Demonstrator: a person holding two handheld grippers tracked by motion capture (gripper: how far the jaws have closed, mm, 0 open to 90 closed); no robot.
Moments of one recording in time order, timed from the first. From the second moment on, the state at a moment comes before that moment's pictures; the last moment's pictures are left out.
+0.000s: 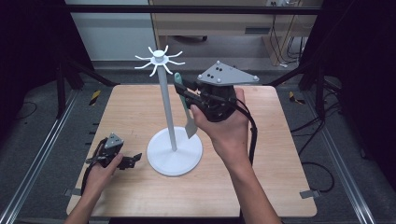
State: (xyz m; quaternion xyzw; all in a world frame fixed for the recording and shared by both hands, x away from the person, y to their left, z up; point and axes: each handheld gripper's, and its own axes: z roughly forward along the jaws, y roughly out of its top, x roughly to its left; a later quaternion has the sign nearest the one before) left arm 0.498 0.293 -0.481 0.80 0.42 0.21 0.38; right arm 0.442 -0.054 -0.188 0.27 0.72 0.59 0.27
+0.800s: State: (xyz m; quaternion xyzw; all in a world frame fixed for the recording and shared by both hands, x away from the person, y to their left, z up) left arm 0.499 0.293 -0.481 0.80 0.42 0.21 0.38; right arm 0.453 -0.041 -0.183 0.27 0.73 0.57 0.27
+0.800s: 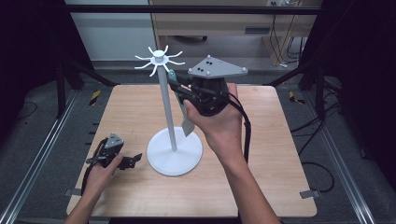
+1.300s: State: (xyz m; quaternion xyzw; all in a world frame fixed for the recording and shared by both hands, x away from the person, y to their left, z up) left arm 0.499 0.293 -0.481 0.80 0.42 0.21 0.38; right arm 0.459 -0.034 -0.187 0.28 0.72 0.57 0.27
